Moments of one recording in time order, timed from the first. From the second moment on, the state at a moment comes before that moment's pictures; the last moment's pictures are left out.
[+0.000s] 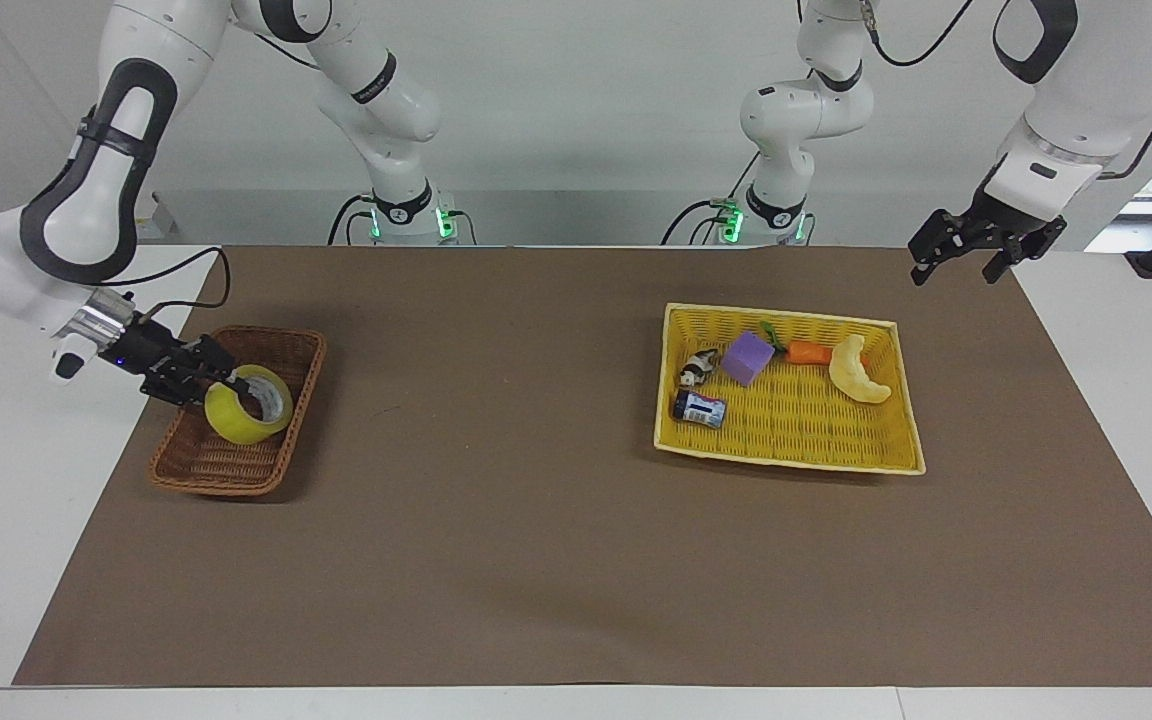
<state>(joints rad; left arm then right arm) 0.13 -0.01 -0.16 -1.58 -0.02 1.55 -0.02 -0.40 0.31 -0.08 -1.83 0.59 1.88 -0.92</state>
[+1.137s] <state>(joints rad) -0.02 -0.01 -0.01 -1.58 -0.02 1.54 -0.02 -0.11 0.24 -0.07 -1.66 0.12 2.04 -0.31</state>
